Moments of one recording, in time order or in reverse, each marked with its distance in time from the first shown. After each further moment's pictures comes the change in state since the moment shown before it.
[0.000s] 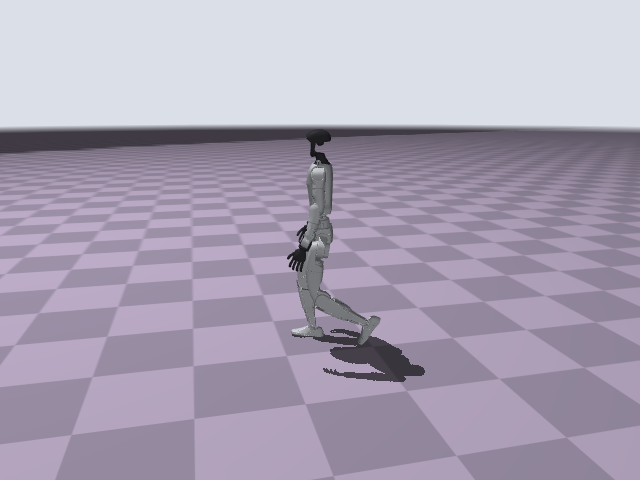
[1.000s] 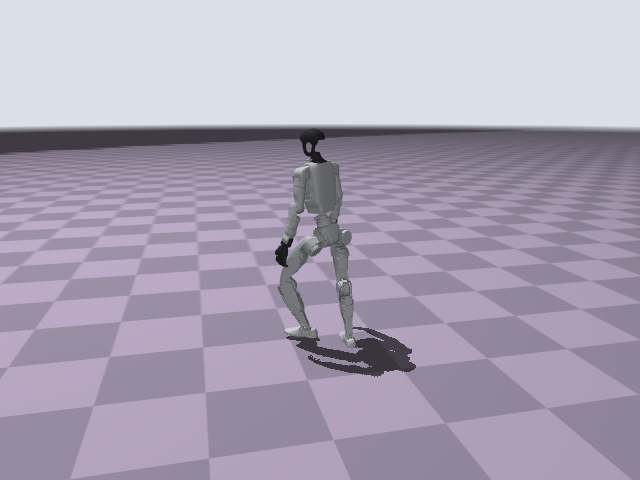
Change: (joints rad) left arm -0.039 -0.054 0.058 0.027 -0.067 0.051 -0.022; right arm -0.081 -0.005 0.006 -0.034 -0.054 0.036 0.042; waist 0.174 -0.034 -0.114; left_leg -0.718 0.308 0.476 -0.143 -0.367 0.215; right_leg 0.356 -0.113 -0.413 -0.400 -0.095 -0.004
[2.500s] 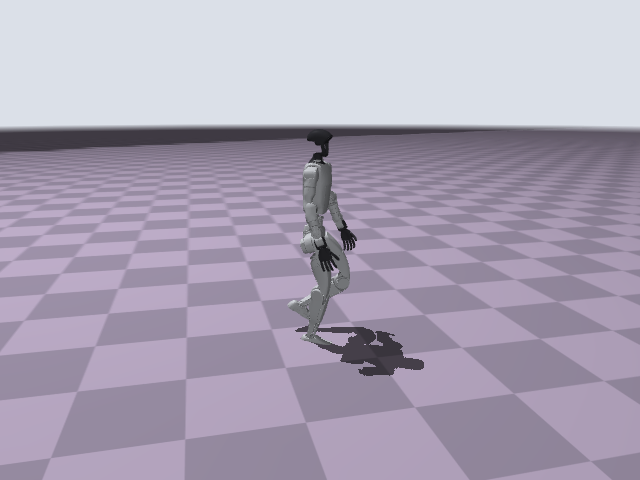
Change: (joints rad) left arm -0.065 -0.052 -0.021 -0.021 0.021 0.038 -0.046; right arm 0.015 -0.037 -0.071 0.013 0.103 0.024 0.009; waist -0.154 0.155 0.144; left_leg 0.282 0.146 -0.288 0.611 0.052 0.126; right_leg -0.184 0.117 0.287 0.321 0.016 -0.070
